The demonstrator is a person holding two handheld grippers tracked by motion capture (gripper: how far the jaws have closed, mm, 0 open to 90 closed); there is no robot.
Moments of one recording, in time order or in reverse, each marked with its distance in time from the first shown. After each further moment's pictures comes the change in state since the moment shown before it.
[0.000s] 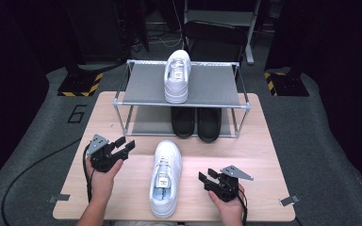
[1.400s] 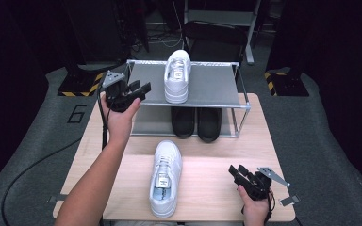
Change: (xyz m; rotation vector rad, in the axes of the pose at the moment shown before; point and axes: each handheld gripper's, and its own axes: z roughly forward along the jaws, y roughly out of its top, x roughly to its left) left arm -0.038 0.166 0.059 -0.076 0.022 0.034; right arm -0.068 0.002 -0.051 -0.161 -0.146 0.203
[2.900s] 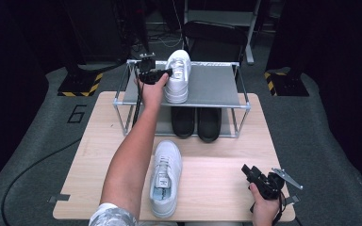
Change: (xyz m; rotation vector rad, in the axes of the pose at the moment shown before) left arm 0.010 0.018 0.157 0.157 0.090 -0.225; right arm -0.044 0.000 -0.006 -0.035 -0.087 0.123
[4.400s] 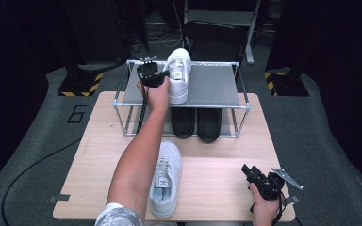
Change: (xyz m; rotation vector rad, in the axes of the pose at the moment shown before) left arm -0.013 -0.014 -0.002 -0.032 0.088 -0.048; right arm 0.001 0.000 -0.001 -0.005 0.008 -0.002
